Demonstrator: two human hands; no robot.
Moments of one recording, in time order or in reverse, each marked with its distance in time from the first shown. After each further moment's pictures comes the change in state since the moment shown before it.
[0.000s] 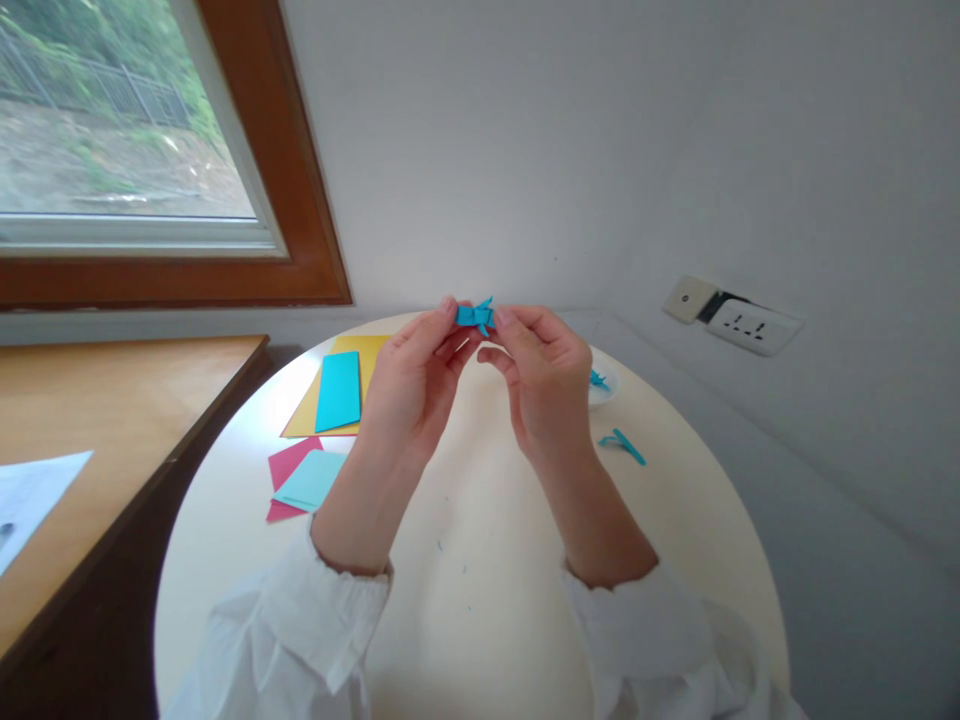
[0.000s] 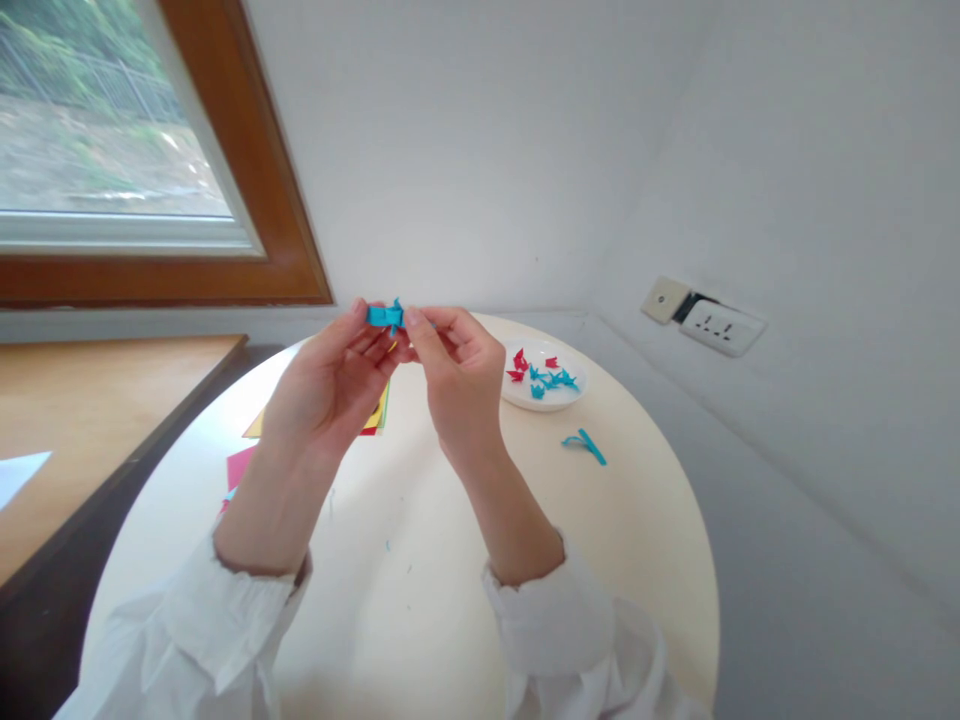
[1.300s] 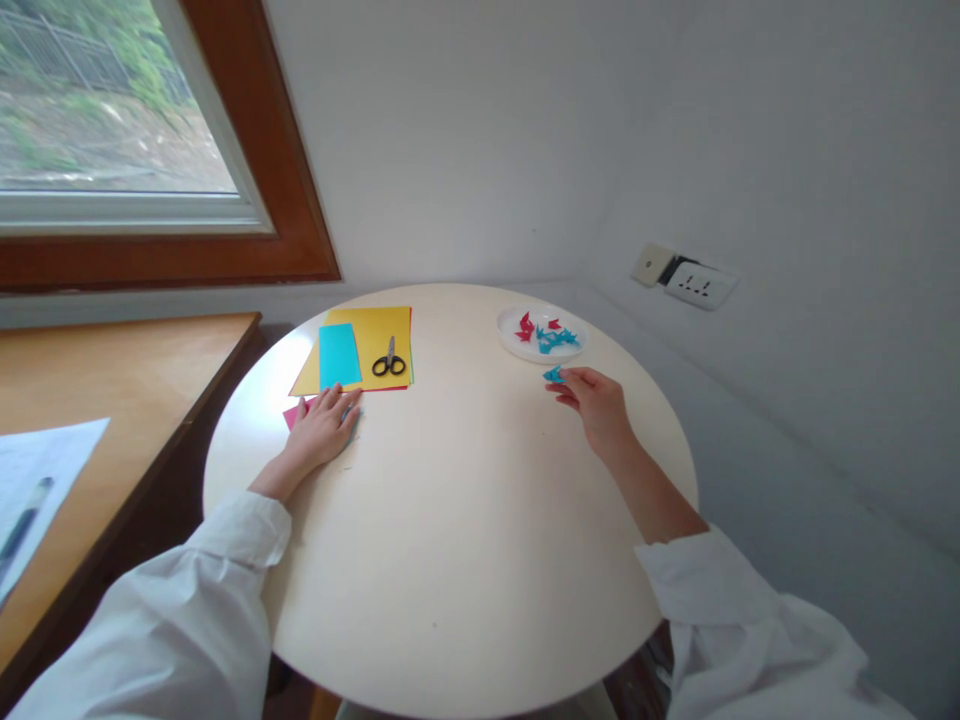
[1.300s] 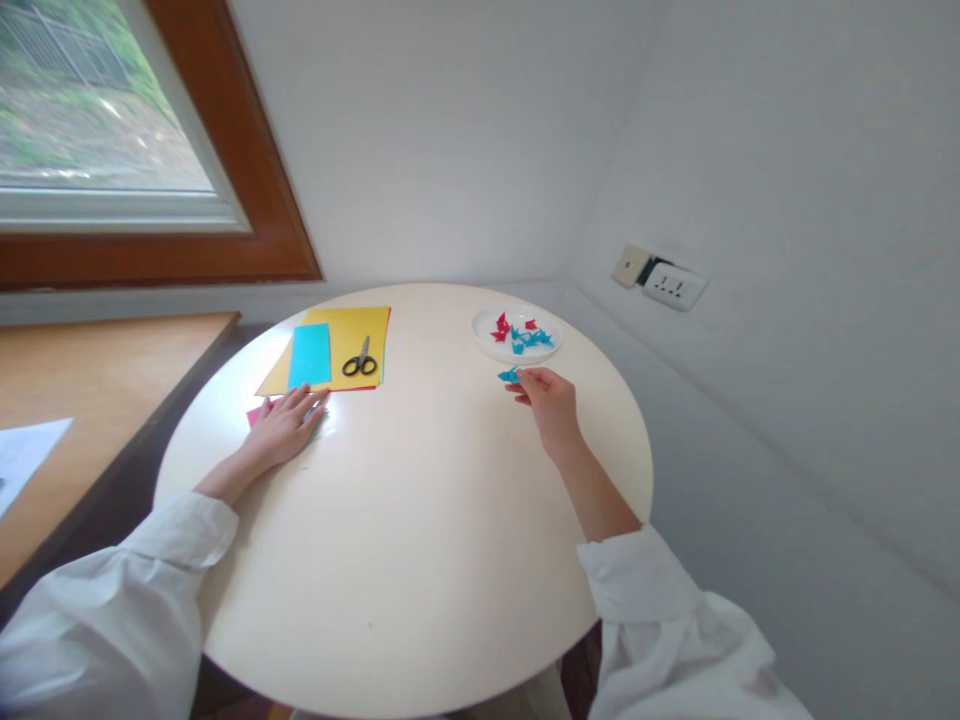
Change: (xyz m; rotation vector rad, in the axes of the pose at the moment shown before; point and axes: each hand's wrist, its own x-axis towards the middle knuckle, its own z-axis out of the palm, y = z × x) left_hand -0.031 -0.052 -0.228 2.047 -0.302 -0.121; right_hand -0.052 0.042 -0.146 -0.363 0.250 0.441
